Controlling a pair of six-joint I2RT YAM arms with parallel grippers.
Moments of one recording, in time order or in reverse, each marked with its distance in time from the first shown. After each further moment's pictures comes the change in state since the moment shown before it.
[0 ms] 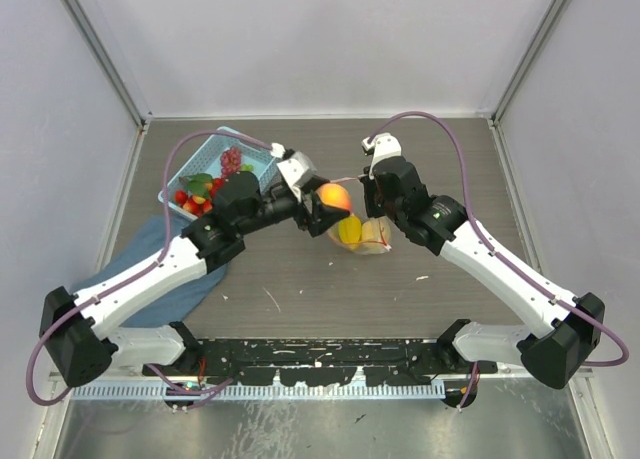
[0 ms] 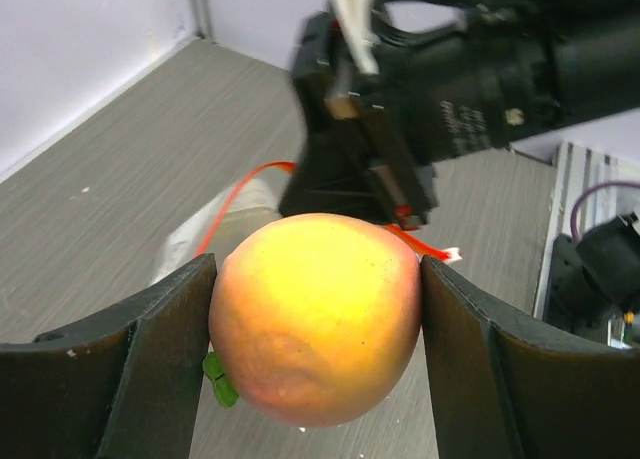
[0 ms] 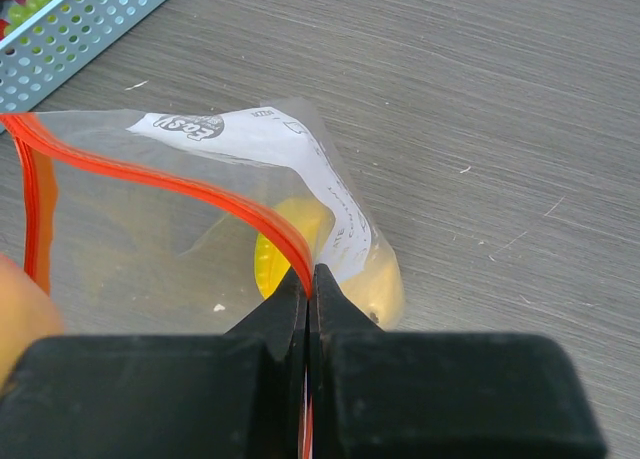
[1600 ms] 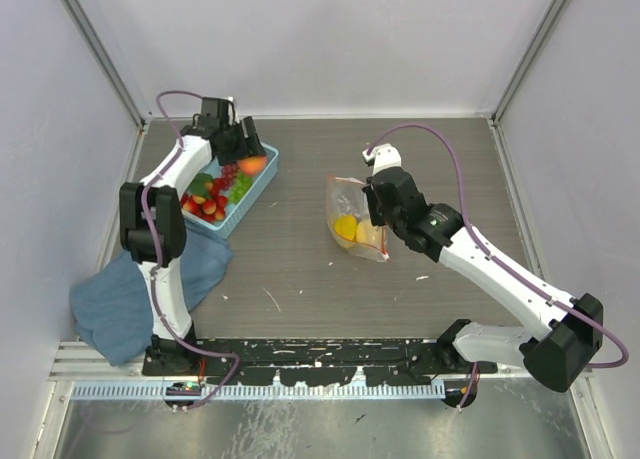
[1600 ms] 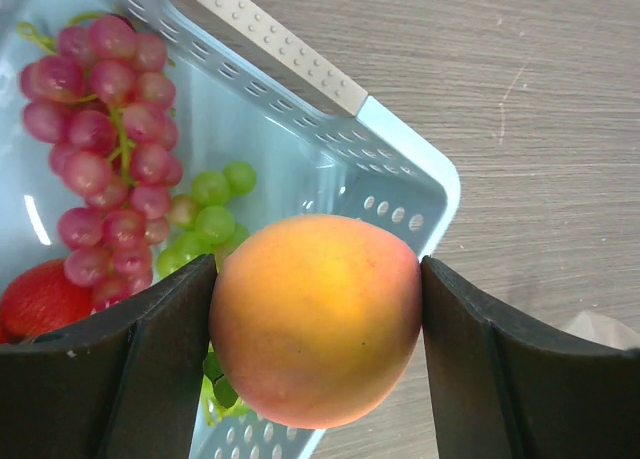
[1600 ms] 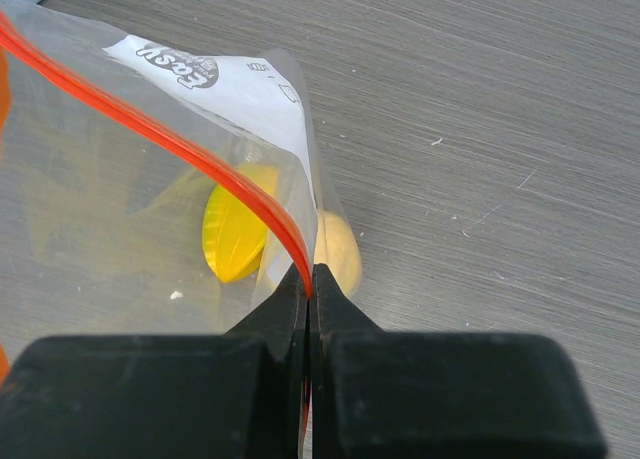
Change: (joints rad) left arm 0.631 0.895 0.743 -0.665 -0.153 -0.302; right arm 0.000 -0.023 -0.095 0.021 0.058 -0.025
